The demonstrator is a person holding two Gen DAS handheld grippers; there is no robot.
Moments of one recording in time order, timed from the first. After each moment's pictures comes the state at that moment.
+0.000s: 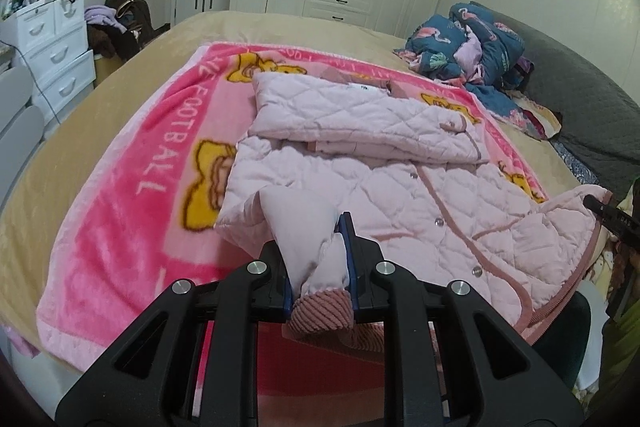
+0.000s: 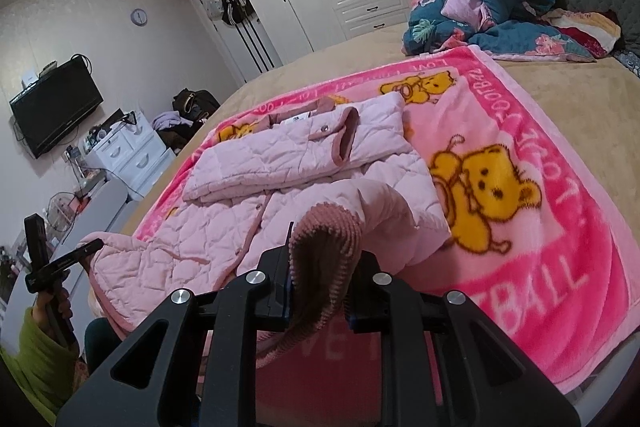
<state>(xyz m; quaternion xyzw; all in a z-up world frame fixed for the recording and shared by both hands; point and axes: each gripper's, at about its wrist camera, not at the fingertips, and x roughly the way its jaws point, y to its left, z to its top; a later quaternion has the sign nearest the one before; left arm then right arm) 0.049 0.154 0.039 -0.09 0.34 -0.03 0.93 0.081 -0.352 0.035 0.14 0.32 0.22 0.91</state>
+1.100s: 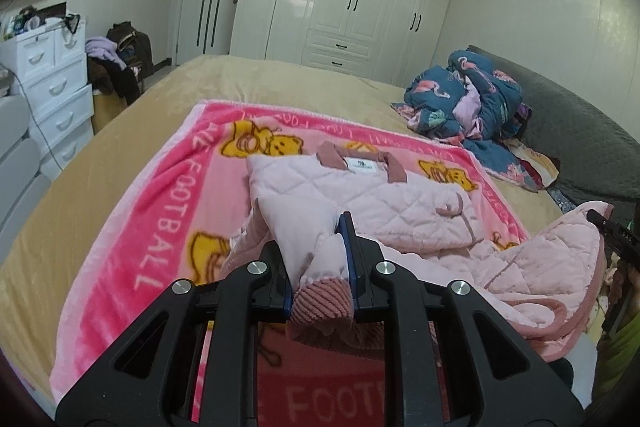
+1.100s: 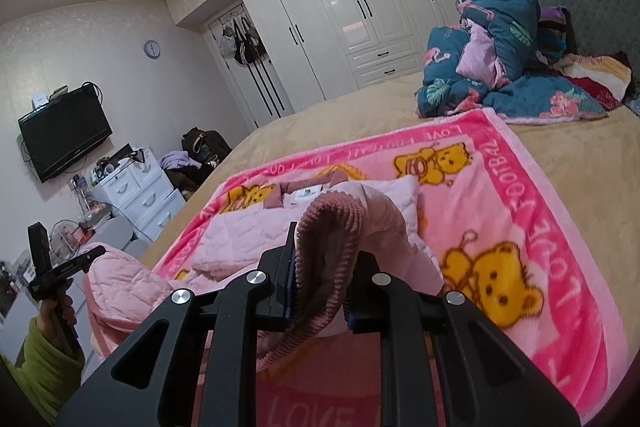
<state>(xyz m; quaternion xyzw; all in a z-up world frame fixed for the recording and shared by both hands) 0.114 0.165 0.112 -0.10 0.27 -0.03 0.96 0.143 -0.350 0.116 0.14 0.25 0.22 0.93</state>
